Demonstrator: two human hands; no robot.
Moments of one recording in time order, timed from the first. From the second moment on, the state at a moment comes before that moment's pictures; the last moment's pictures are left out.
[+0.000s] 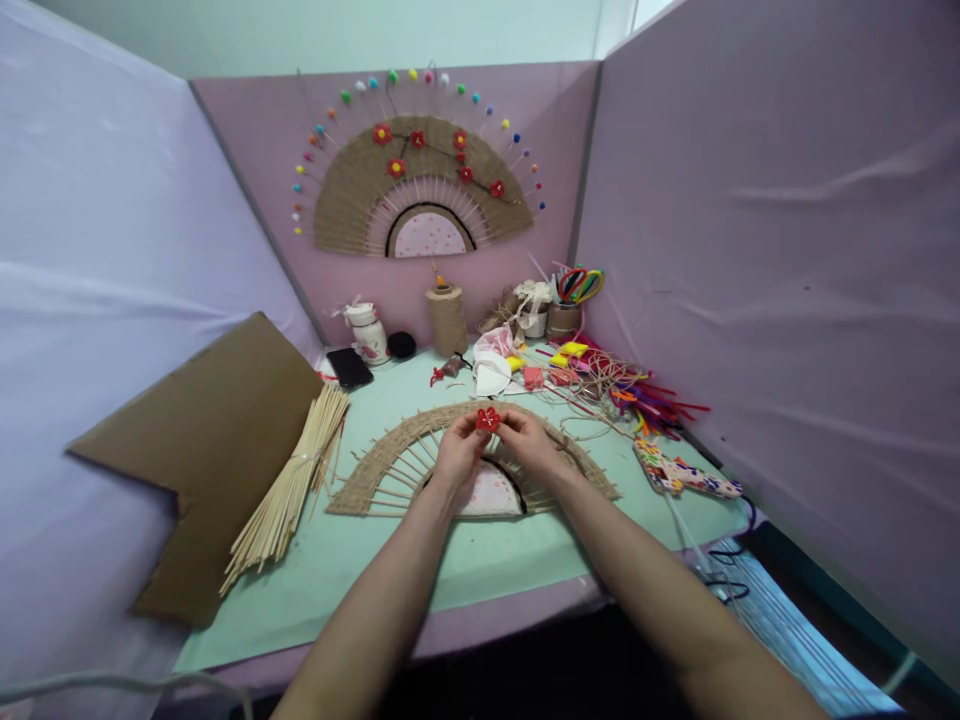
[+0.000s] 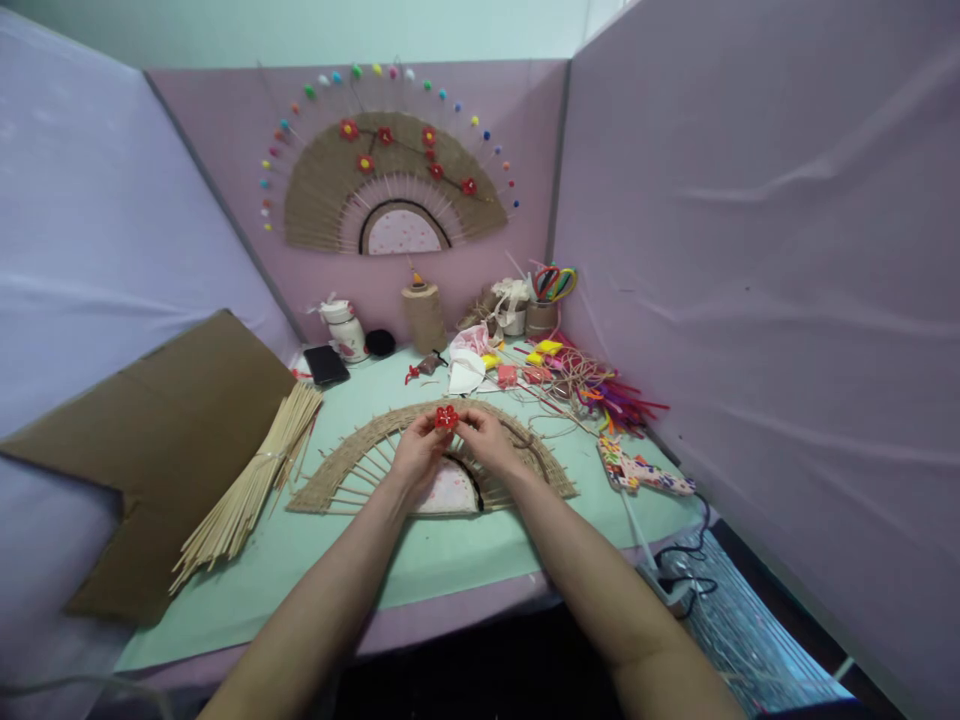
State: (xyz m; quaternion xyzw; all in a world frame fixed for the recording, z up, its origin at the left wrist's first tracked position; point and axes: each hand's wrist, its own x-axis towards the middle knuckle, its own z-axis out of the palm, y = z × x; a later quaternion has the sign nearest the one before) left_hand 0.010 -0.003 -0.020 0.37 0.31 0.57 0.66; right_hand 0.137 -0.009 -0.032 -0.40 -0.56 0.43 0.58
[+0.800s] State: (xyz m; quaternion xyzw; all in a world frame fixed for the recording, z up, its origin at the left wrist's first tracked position) left_hand 0.003 -0.021 0.005 0.63 0.31 0.51 0.50; right_hand 0.141 -0.028 -0.008 -0.39 -0.63 0.47 0.48
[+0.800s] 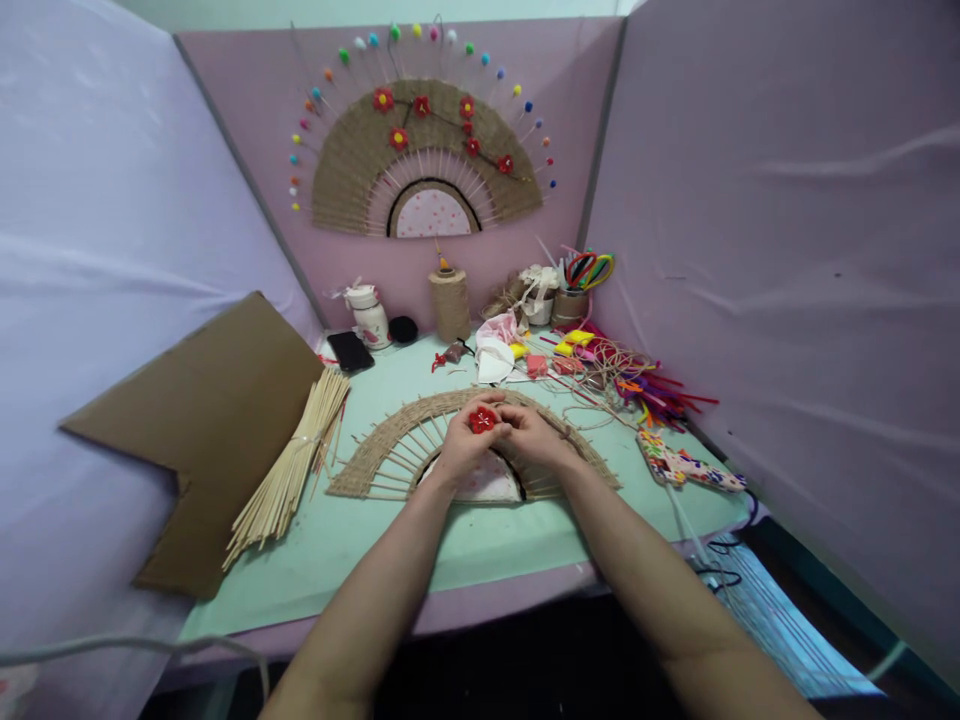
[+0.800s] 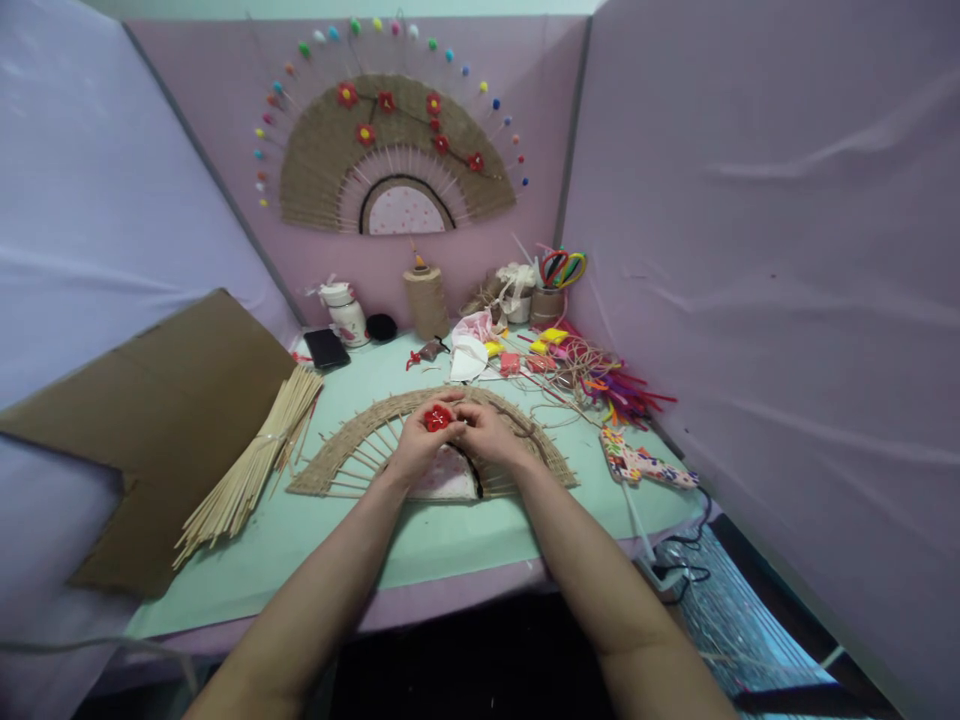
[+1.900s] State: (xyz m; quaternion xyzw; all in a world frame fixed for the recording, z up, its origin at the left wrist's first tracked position) left_hand 0.003 -0.009 -0.003 0.31 0.36 0.48 0.73; right_hand 0.141 -0.017 -0.021 -0.49 -0.62 0.28 0.54
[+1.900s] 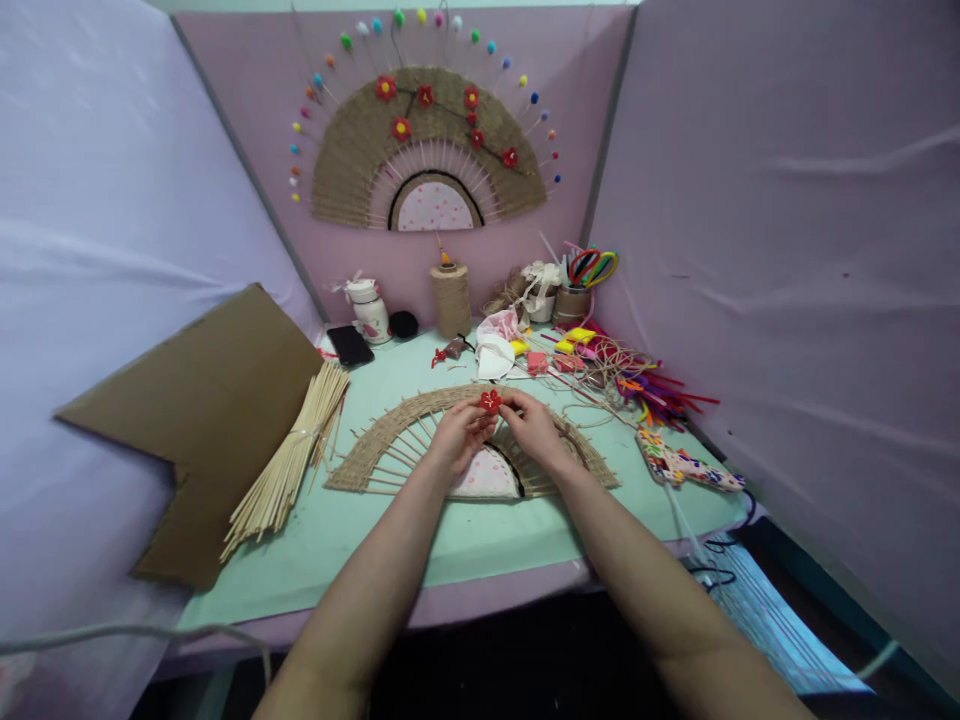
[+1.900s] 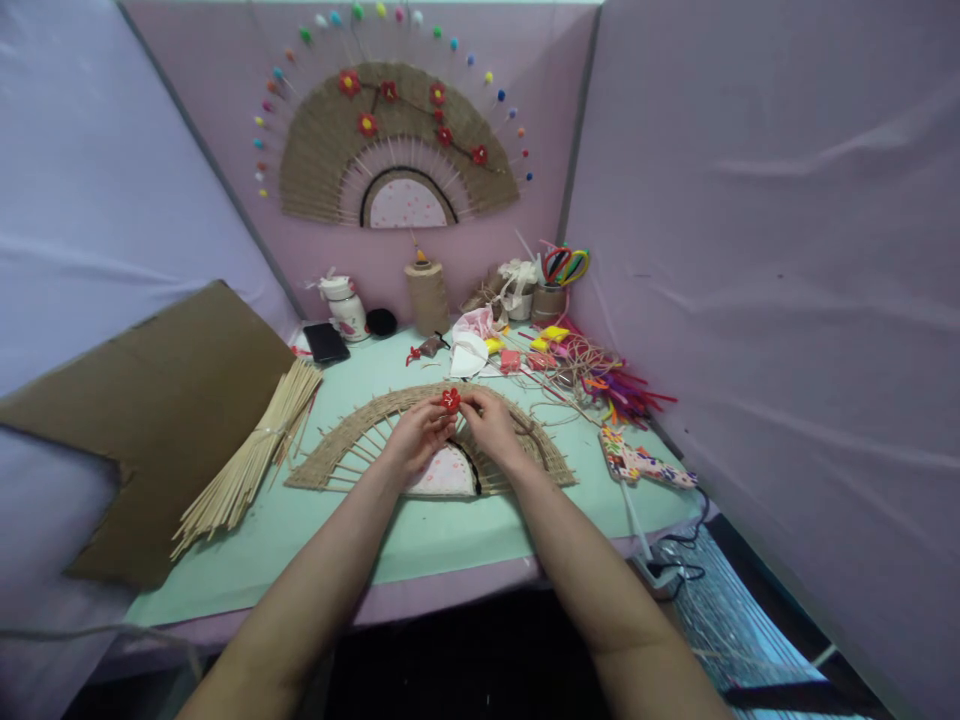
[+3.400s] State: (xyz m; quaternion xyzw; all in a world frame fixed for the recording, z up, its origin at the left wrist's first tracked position) left_hand -0.015 0.006 -0.012 0.59 0.42 0.39 0.56; right_hand 0.156 -0.015 -0.023 -0.53 -0.57 0.48 0.41
